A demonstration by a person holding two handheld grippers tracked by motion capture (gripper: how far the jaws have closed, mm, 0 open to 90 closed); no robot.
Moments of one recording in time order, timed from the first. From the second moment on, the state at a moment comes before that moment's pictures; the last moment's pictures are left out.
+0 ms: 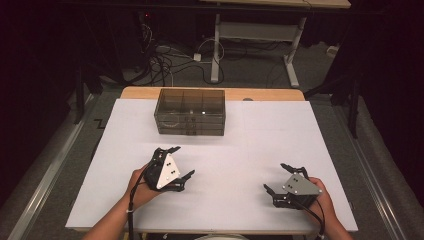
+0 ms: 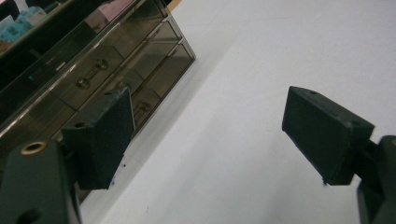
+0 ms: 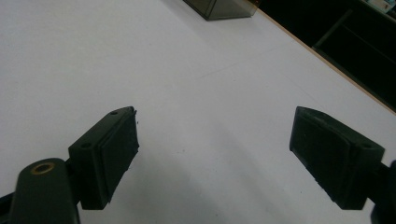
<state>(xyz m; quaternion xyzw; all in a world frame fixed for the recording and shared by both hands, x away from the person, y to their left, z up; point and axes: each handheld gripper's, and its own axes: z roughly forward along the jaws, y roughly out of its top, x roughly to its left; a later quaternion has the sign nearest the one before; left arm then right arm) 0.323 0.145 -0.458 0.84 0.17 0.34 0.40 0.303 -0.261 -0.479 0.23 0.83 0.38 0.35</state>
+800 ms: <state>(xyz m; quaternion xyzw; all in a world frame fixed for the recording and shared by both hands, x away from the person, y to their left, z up) 0.304 0.192 -0.490 0.85 0.23 0.29 0.38 0.304 -0.265 -0.482 0.24 0.83 0.37 0.35</state>
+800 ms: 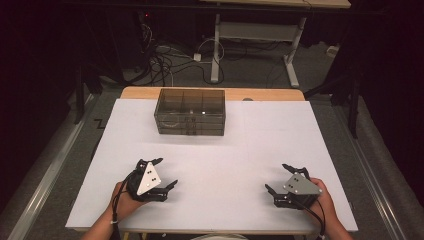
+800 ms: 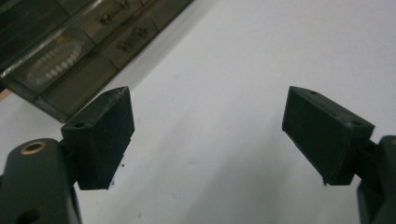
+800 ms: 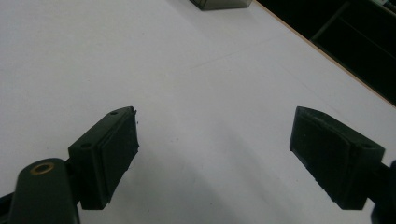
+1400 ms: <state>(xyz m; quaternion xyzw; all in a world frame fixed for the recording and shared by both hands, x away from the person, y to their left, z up) 0.293 0.200 -0.493 0.83 0.25 0.28 0.41 0.302 -0.271 -0.478 0.24 0.82 0.37 0.36</state>
